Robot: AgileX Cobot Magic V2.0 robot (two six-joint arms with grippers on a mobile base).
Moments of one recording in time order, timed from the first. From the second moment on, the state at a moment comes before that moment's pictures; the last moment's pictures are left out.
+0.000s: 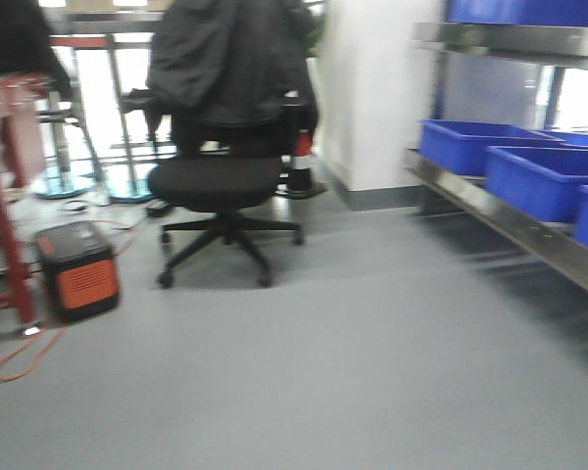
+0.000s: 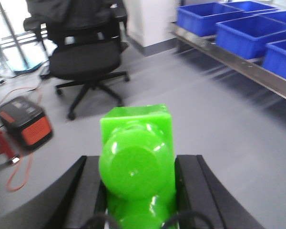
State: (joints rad) left arm -0.17 0.68 -0.98 -0.01 0.70 0.13; right arm 0.21 0.63 -0.98 0.01 0.73 0.04
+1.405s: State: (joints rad) left arm -0.17 0.68 -0.98 -0.01 0.70 0.13; right arm 0.21 0.63 -0.98 0.01 0.73 0.04
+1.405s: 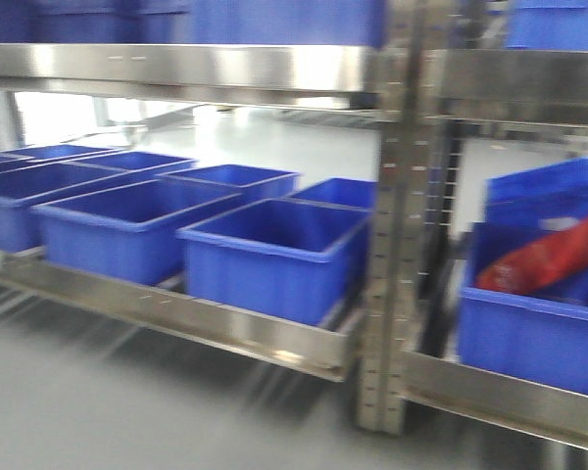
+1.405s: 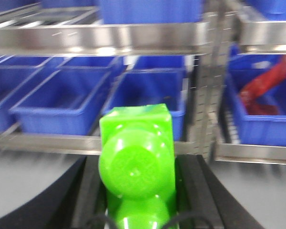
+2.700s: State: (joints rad) left arm -0.17 0.68 -0.98 -0.01 0.70 0.13; right arm 0.22 0.63 -0.98 0.01 0.73 0.04
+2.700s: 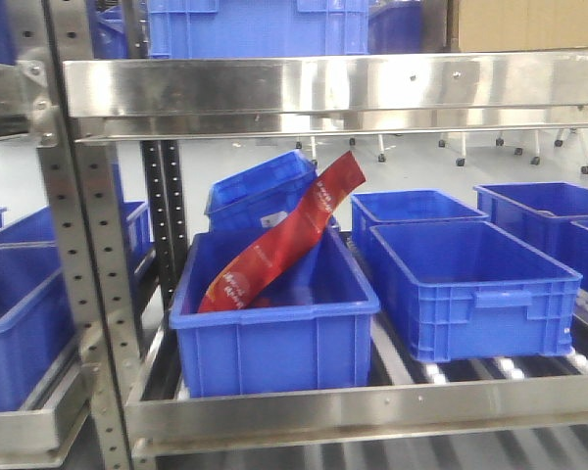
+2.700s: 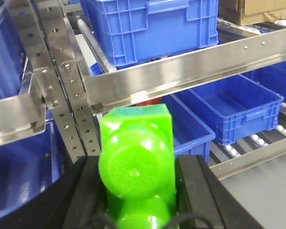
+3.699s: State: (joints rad) left arm -0.17 0.68 -0.98 -0.01 0.70 0.13; right arm 0.22 0.63 -0.98 0.01 0.73 0.04
